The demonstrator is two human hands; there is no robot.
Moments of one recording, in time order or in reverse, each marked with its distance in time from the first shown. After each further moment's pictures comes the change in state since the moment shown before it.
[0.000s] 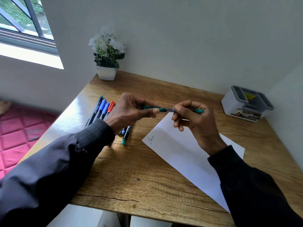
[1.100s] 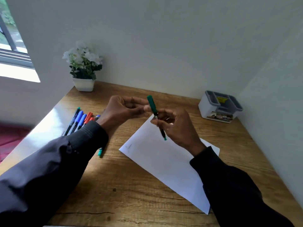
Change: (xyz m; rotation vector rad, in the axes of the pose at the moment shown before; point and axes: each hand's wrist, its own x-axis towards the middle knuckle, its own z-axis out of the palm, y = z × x) left_hand 0.021 0.035 0.039 -0.259 0.078 -0.151; right_hand 0.002 -0.005 -0.021 -0.652 0.001 -0.087
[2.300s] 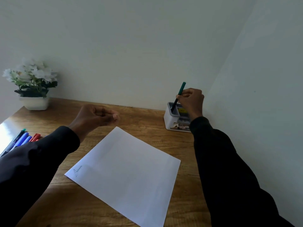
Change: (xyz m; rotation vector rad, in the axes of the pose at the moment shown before) left_hand 0.057 -0.006 0.045 0.209 0.079 0.011; right_hand 0.105 0.113 -0.186 -0.114 0.603 0.234
